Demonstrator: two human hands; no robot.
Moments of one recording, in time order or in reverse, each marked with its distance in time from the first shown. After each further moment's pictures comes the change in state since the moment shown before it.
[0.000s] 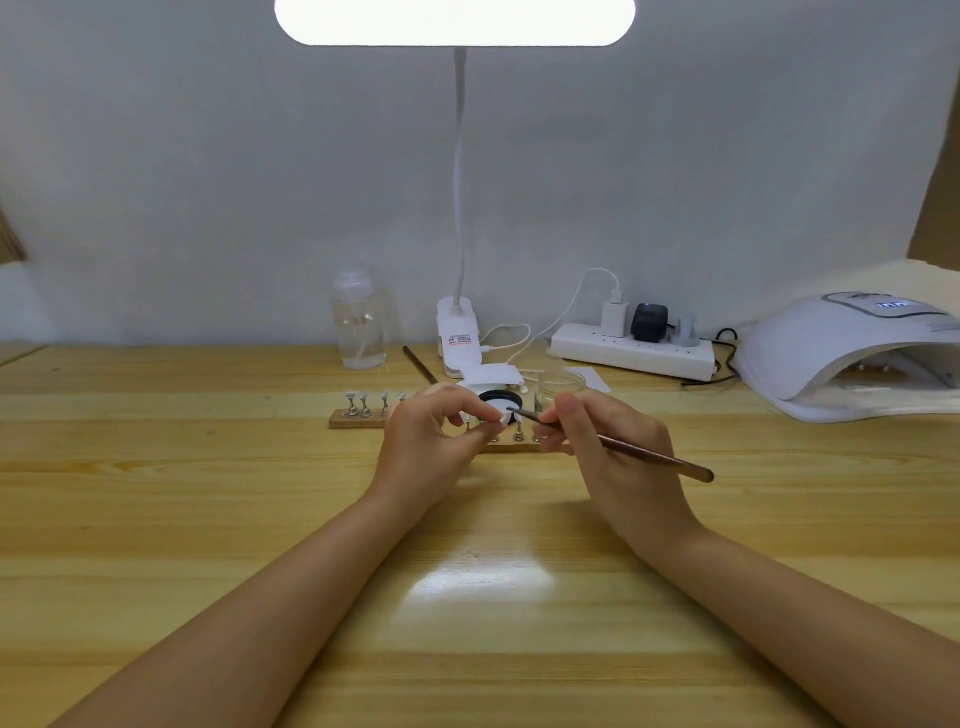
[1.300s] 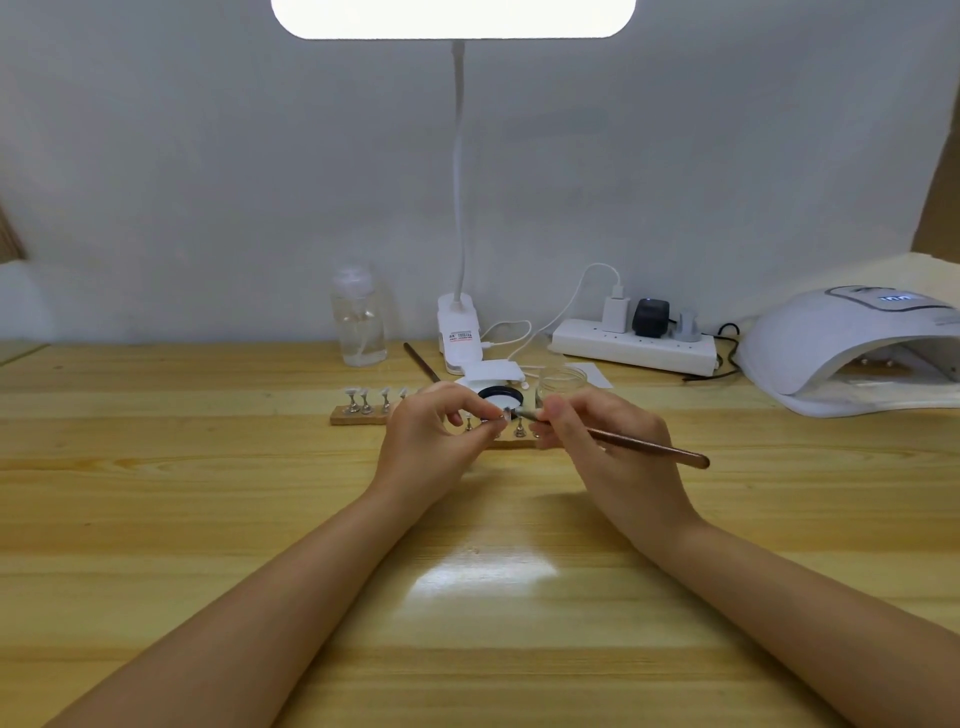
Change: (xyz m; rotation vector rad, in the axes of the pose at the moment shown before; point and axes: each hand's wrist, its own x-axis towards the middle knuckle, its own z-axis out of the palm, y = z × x) left_hand -0.001 0.000 0.000 0.034 -0.015 -0.020; right_hand -0.001 0.000 -0.001 -0.018 -0.028 0.047
